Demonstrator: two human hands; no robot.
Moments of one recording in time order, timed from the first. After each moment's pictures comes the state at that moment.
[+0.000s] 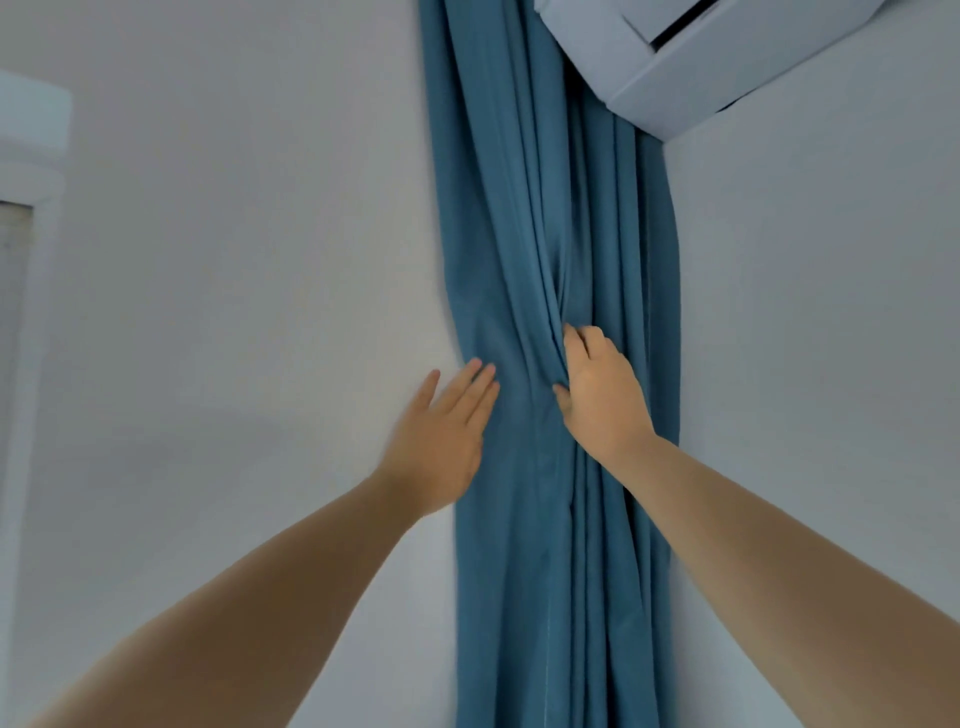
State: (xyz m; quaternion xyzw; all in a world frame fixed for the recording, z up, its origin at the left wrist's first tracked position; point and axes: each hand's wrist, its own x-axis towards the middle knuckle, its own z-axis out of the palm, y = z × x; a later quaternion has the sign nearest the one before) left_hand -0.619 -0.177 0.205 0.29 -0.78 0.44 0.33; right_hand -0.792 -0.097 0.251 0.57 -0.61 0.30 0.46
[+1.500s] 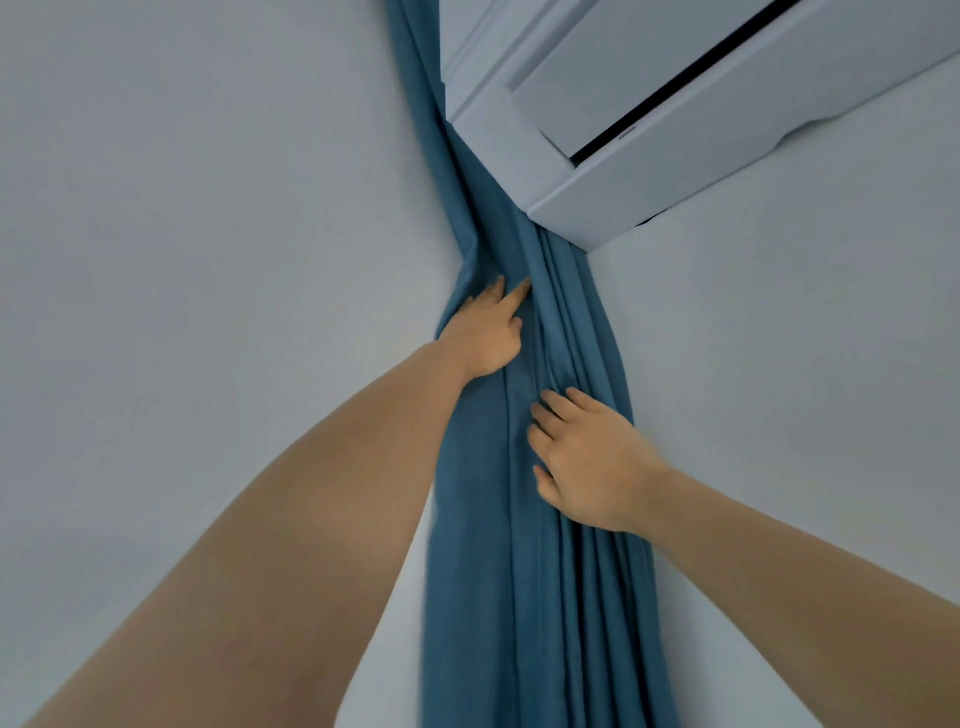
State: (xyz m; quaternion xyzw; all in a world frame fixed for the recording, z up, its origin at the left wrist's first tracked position) left_hand -0.752 -0.198 0.452 0.16 -0.87 0.15 0.44; right_hand -0.842 -0.091 0.333 0.50 -0.65 -0.03 0.57
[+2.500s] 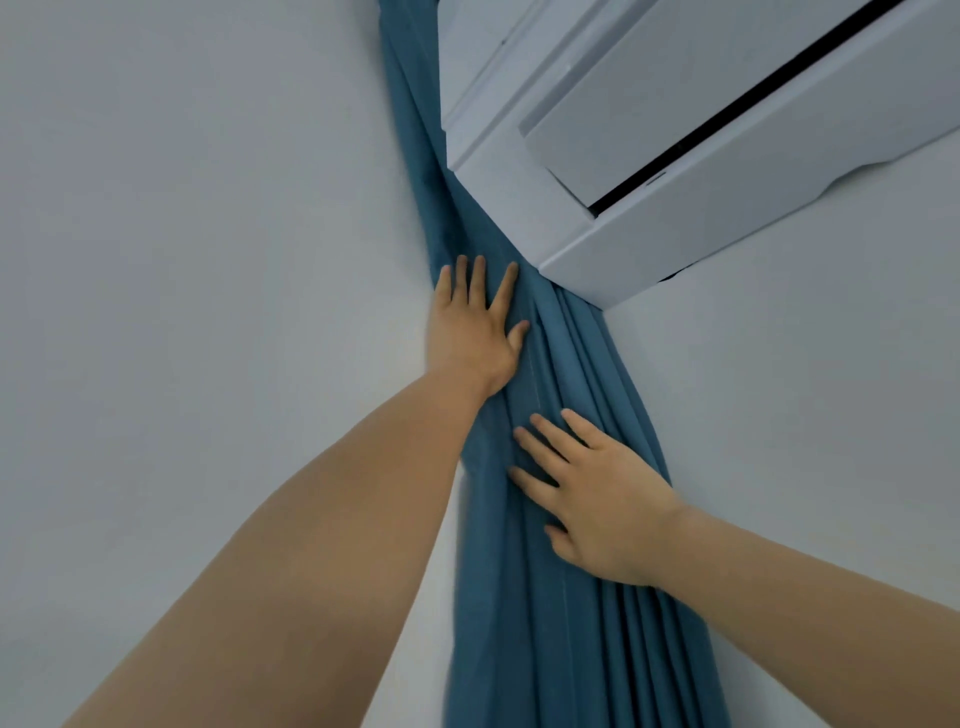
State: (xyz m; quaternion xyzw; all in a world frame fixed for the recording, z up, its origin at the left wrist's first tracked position) left_hand -0.777 -0.233 0.513 0.27 -0.67 0.42 0.55; right_hand -0.853 -0.112 0.379 0.46 -0.61 -0.16 0.62
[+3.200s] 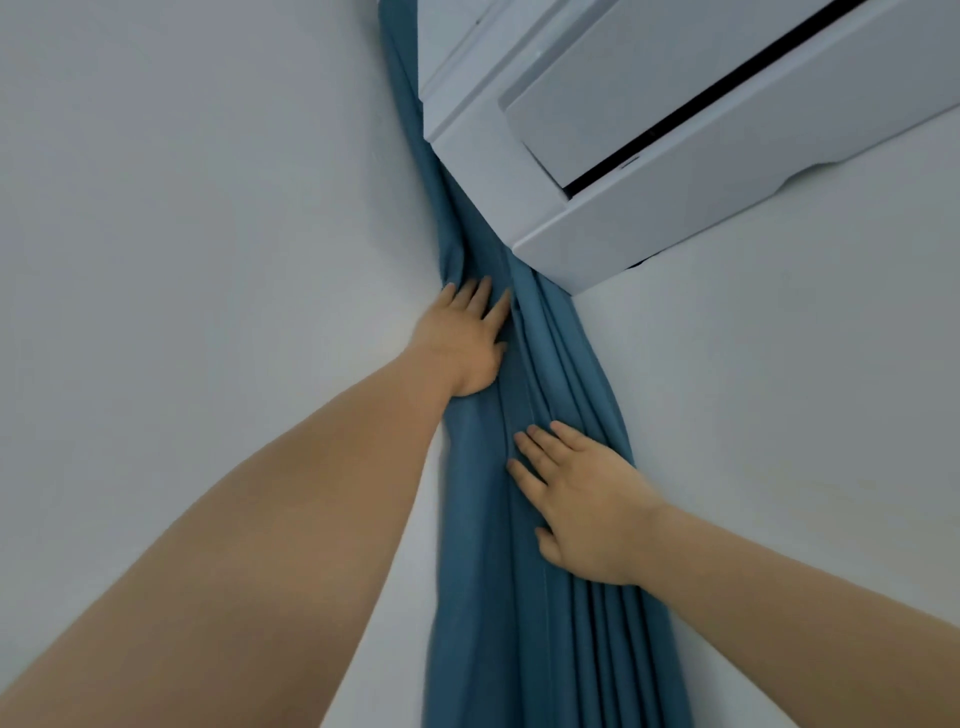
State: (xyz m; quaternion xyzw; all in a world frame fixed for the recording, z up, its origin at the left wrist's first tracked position) left_hand -0.780 -0.228 0.501 0.20 -0.77 0.42 0.44; right_hand -0.858 -0.104 0.361 0.45 -0.69 -0.17 0.55
